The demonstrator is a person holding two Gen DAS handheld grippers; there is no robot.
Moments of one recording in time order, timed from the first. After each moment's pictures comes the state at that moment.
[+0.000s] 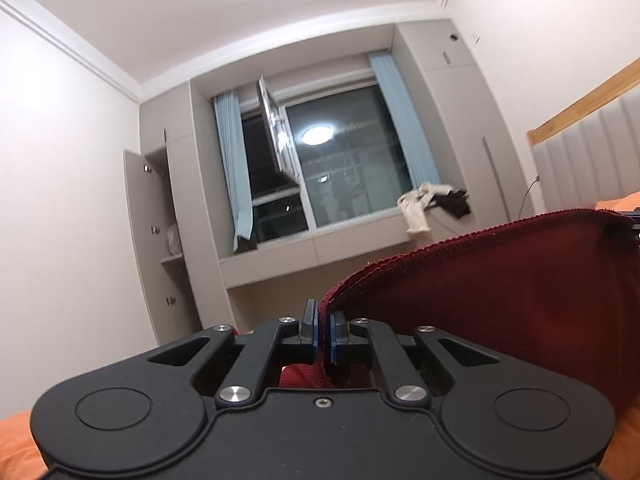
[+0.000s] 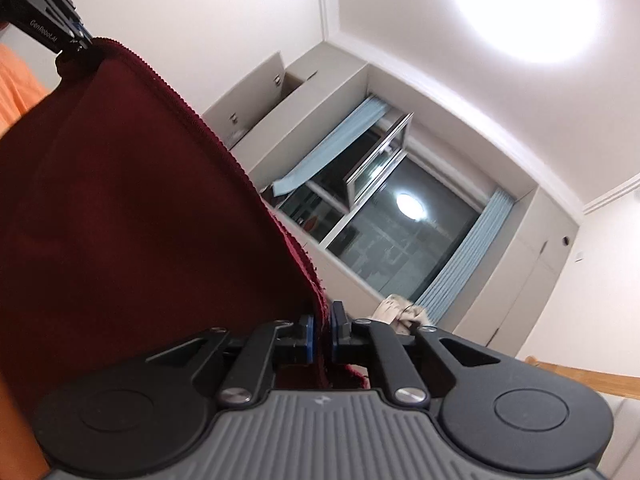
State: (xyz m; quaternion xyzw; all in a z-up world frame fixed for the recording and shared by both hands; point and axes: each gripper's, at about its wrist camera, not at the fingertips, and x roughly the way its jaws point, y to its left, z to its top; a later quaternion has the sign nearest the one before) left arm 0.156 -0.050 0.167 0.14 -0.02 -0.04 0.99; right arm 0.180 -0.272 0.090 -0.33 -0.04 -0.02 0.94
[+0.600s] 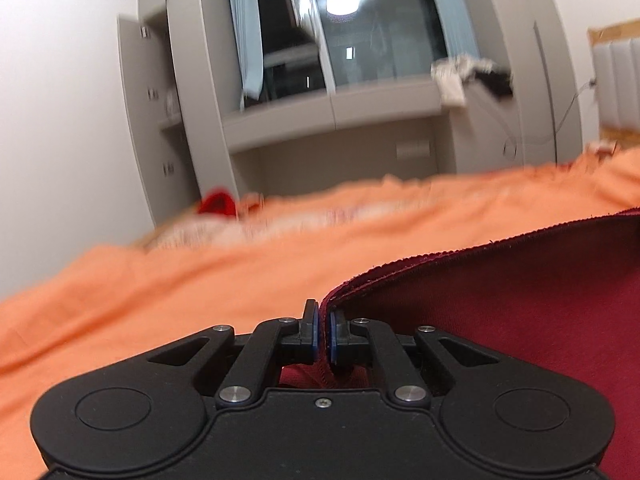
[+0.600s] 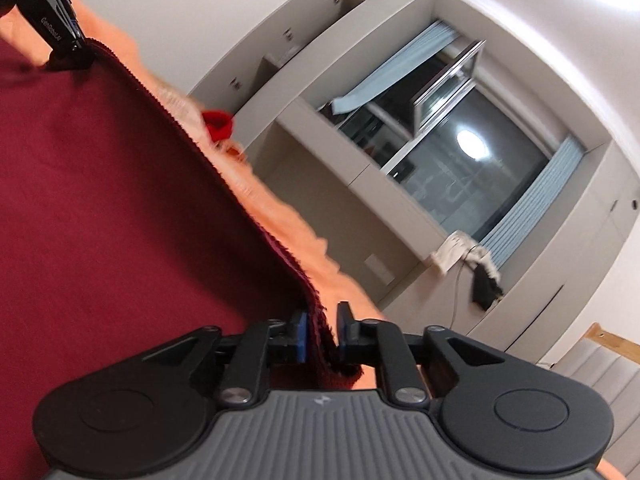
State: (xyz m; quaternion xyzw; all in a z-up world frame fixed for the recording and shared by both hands) left arm 0.409 -0.042 0.073 0.10 0.20 0.01 0.97; right arm 0.369 -0.266 -0.004 -0.37 0.09 0.02 0.92
